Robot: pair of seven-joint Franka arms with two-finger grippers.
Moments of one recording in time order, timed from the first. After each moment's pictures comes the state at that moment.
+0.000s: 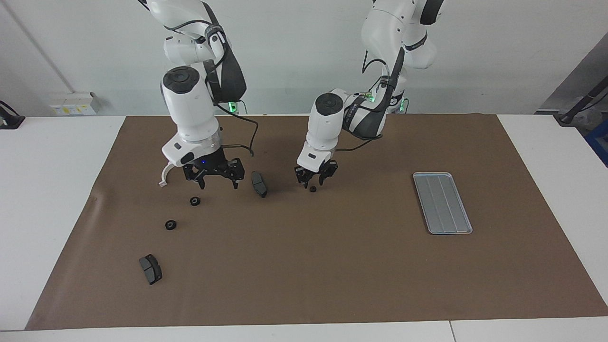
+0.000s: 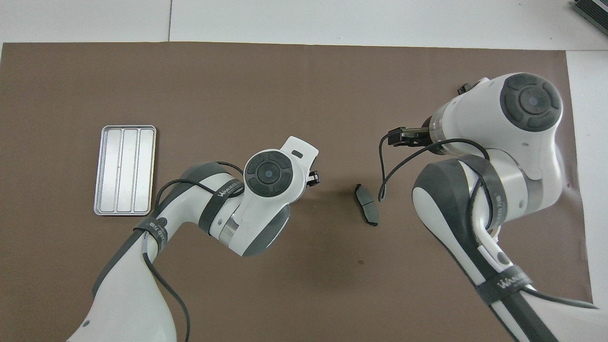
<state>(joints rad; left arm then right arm) -0.57 0.33 -0.10 -1.86 -0.01 2.28 -0.88 0.12 0.16 0.16 -1.82 -0.05 2.08 0.36</state>
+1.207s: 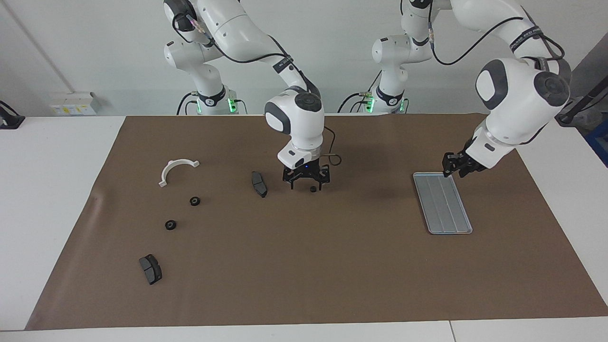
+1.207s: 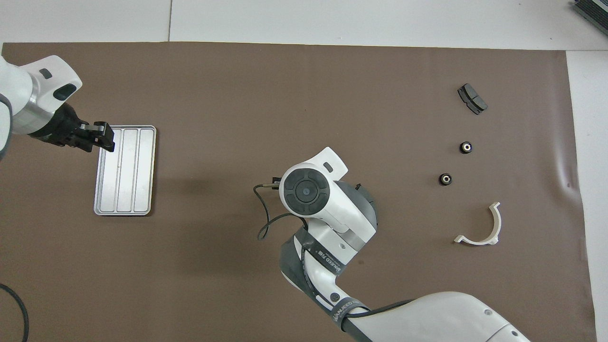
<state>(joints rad) 0.04 0.19 -0.09 -1.57 -0.03 1.68 0.04 0.51 0.44 0.17 -1.81 -0.24 2.34 0.90</state>
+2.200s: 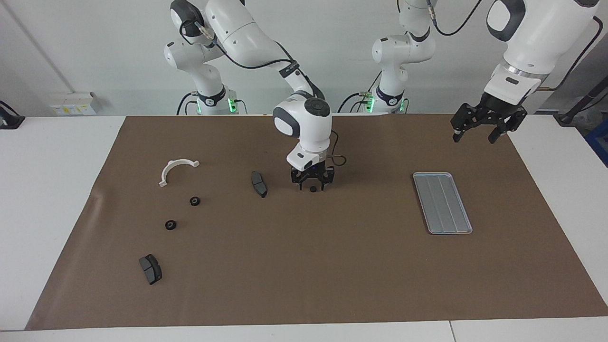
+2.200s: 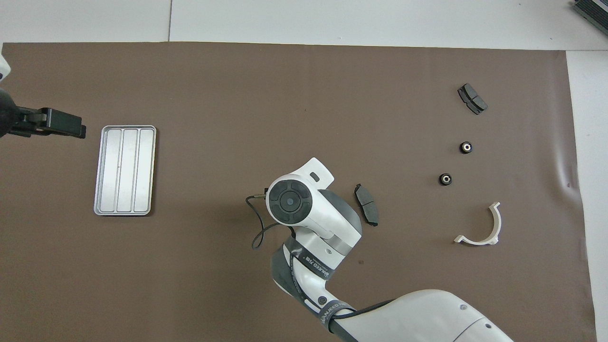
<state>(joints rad) 0.04 0.03 -0.11 -1.56 -0.03 1.68 0.04 0.54 0.47 0.17 -1.81 -0.24 2.35 0.90</state>
